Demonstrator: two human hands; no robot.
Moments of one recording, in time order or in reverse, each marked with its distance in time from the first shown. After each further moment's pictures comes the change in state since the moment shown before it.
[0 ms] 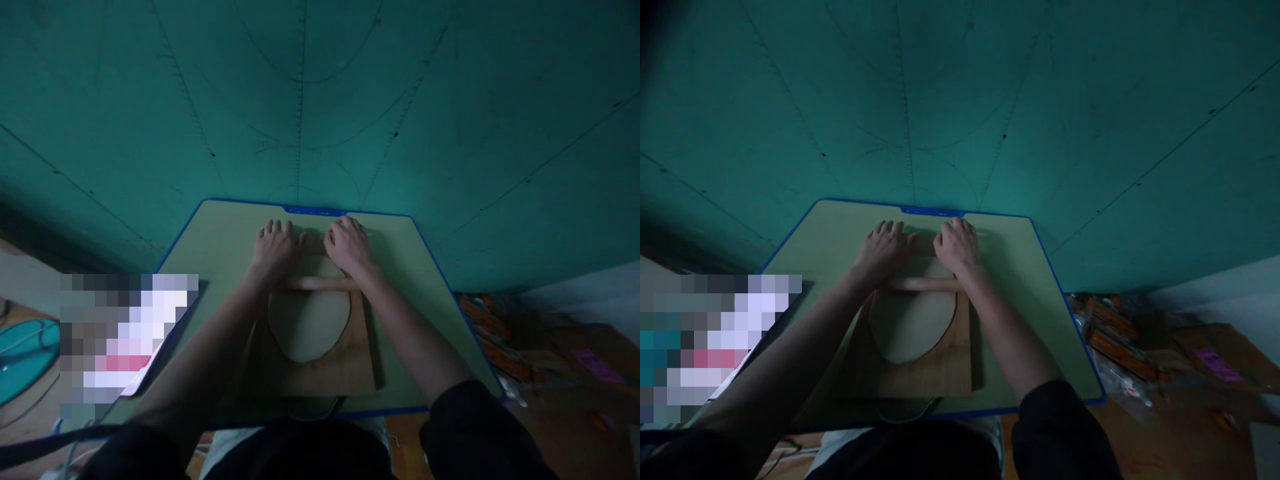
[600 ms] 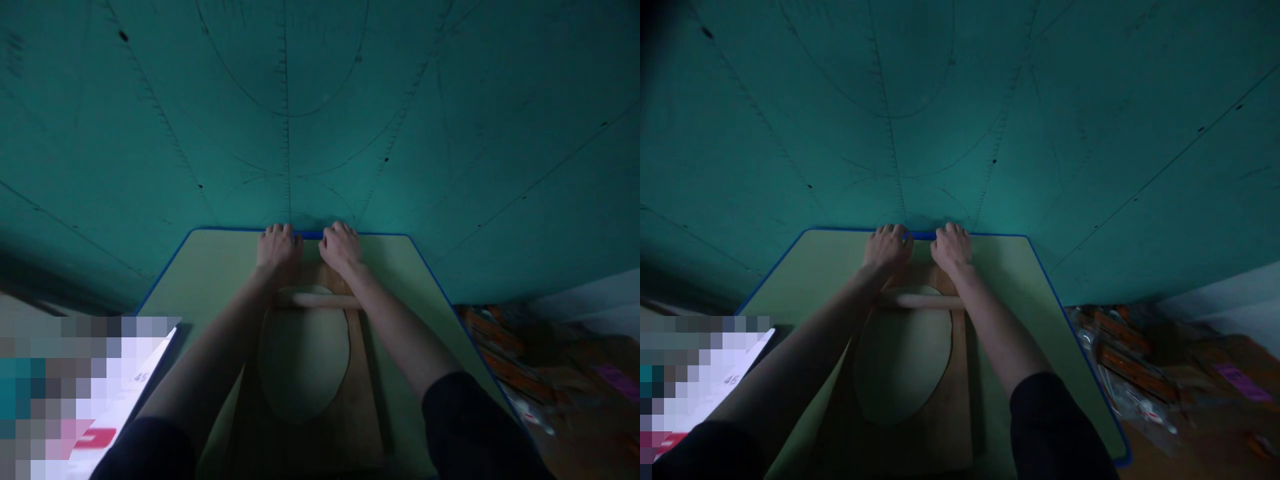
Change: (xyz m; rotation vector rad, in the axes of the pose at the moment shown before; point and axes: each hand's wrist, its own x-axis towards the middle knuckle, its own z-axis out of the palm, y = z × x) left_hand 0.074 0.006 0.007 -0.010 0.065 -0.059; right_hand 0.061 0.019 0.015 -0.082 -0.037 0.042
